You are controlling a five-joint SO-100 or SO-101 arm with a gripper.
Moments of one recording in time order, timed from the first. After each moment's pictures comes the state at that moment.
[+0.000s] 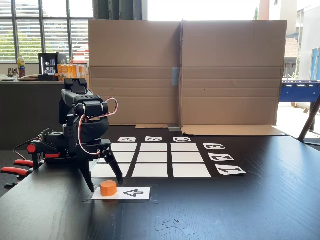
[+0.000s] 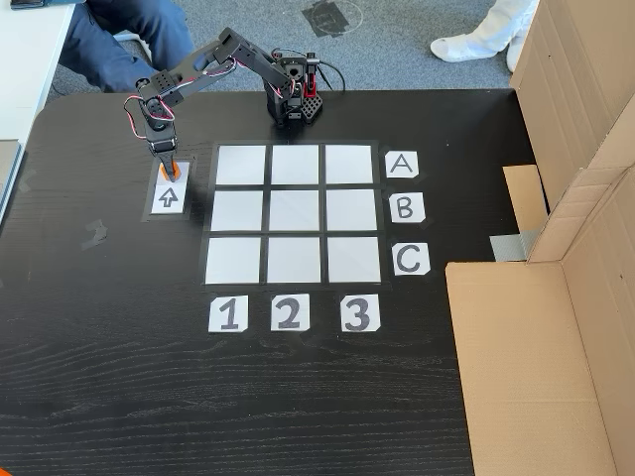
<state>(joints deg) 56.7 49.9 58.7 84.3 9.5</state>
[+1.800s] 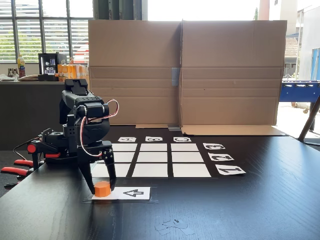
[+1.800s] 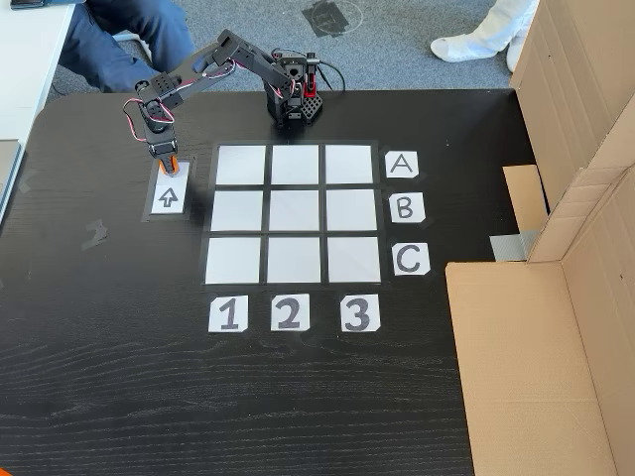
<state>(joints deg) 56.3 48.5 57.0 84.2 7.8</state>
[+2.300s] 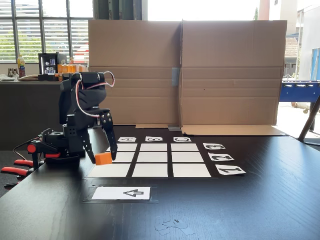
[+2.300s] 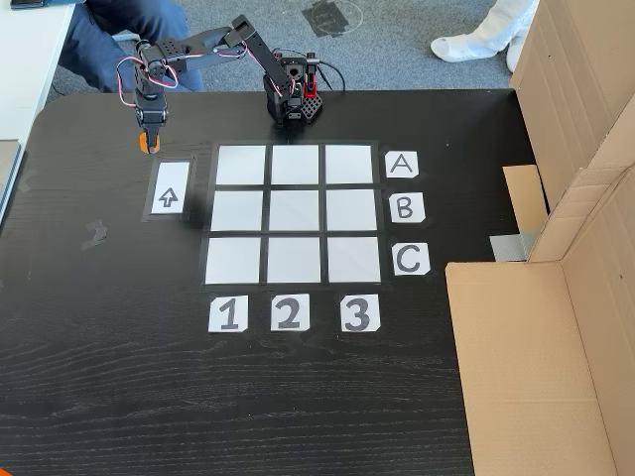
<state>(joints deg) 57.0 67.0 54.2 89.4 7.6</state>
